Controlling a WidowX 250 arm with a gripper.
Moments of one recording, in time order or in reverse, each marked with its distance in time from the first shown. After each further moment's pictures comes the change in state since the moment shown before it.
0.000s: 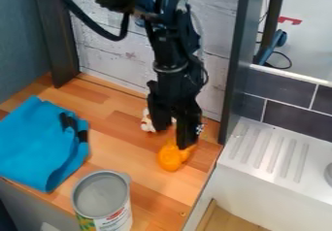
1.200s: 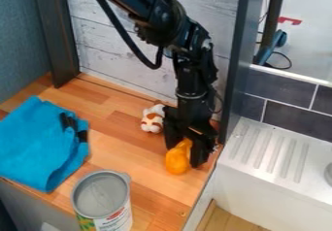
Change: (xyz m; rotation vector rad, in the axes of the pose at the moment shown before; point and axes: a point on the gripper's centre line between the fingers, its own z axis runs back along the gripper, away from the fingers) arm 0.023 0.004 -0.057 -0.008 0.104 0.095
